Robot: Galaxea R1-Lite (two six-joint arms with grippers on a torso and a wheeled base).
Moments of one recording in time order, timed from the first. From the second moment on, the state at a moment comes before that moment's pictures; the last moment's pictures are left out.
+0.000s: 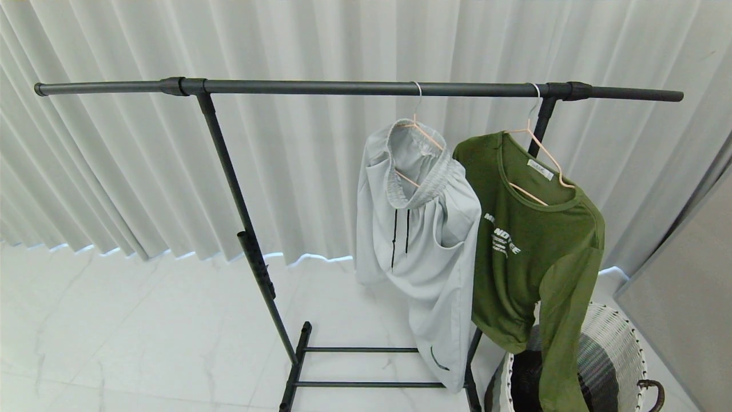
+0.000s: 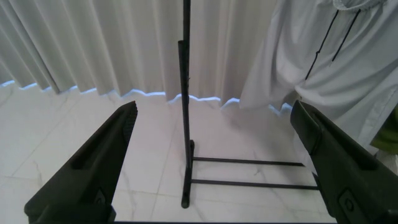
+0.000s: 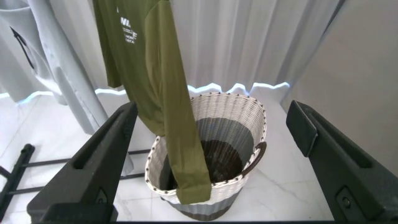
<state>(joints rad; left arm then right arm) 0.00 0.00 0.00 -0.01 0.00 0.02 0.00 0.00 0.00 0.00 -0.09 0.03</state>
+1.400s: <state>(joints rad) 0.00 0.00 0.00 -0.01 0.00 0.02 0.00 0.00 0.00 0.00 -0.09 0.03</state>
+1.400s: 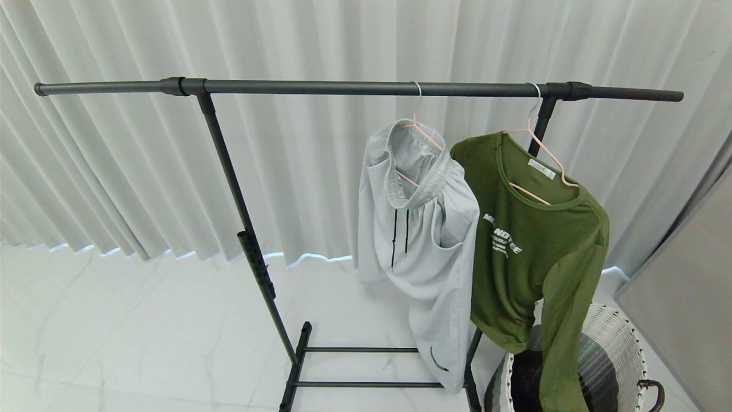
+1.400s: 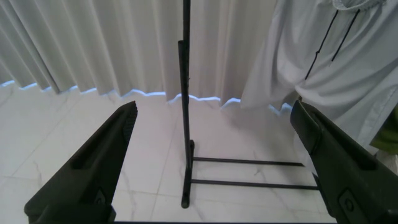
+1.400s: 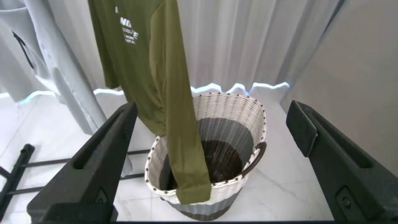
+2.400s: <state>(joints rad) 0.00 0.00 0.00 -0.01 0.00 0.02 0.00 0.00 0.00 0.00 -0.09 0.03</state>
